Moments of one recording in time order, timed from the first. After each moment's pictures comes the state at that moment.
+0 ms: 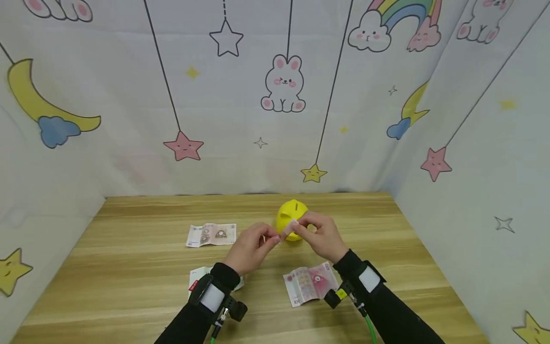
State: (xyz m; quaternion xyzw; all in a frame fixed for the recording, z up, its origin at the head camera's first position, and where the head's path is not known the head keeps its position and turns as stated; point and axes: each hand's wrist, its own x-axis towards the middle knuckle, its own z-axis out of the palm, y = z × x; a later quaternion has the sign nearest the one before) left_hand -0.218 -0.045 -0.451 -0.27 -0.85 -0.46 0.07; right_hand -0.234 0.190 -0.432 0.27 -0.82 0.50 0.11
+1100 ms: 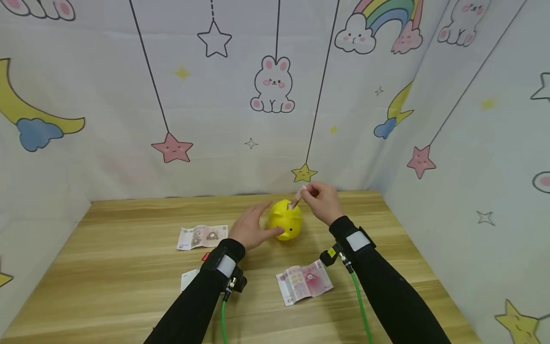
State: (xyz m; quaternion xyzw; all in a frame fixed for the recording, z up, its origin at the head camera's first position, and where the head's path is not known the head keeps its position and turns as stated) left_hand -0.279 -0.022 -0.460 -0.18 -0.91 -0.36 0.00; right_hand -0.294 0.216 -0.403 0.12 -0.89 0.42 0.15
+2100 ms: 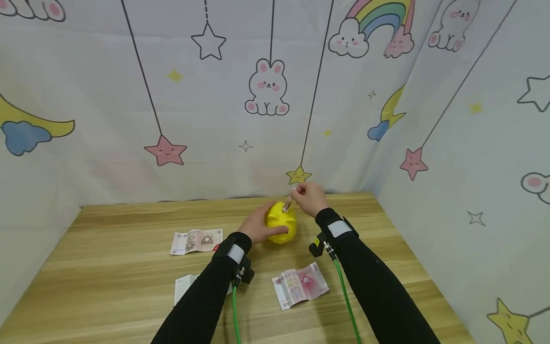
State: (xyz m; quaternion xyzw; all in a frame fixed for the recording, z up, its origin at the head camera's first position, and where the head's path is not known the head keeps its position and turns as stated) left_hand -0.319 0.003 -0.487 -0.19 -0.88 -0.43 -0.08; right_hand -0.333 0.208 -0.412 0.08 -0.93 0.34 0.10
